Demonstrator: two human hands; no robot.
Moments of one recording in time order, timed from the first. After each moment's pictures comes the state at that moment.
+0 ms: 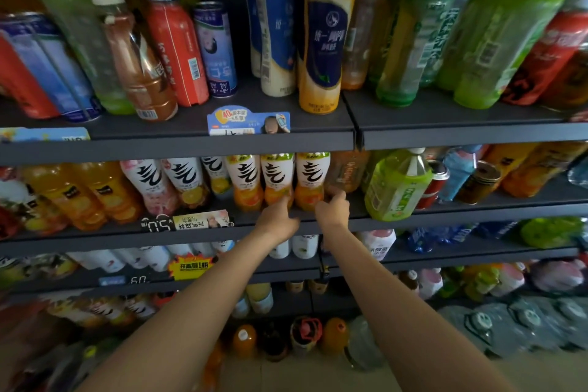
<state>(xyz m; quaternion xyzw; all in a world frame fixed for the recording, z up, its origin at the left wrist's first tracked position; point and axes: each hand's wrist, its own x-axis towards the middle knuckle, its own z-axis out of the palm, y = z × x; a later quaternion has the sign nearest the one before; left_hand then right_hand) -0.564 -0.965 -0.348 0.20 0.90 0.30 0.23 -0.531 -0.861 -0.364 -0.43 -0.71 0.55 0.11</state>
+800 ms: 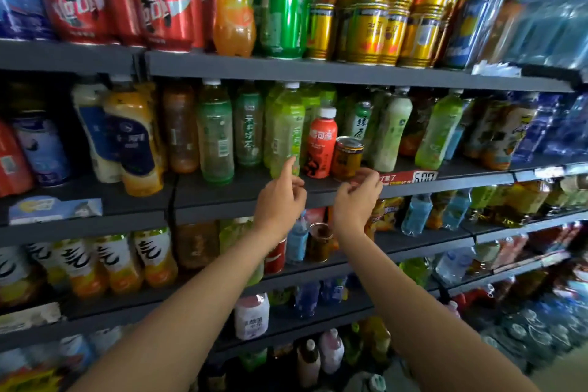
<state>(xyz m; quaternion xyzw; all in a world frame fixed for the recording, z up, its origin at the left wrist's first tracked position) -0.428 -0.709 -0.197 0.39 0.79 0.46 -0.08 -0.363 -0.613 -0.197 -0.37 -0.67 0.40 0.50</state>
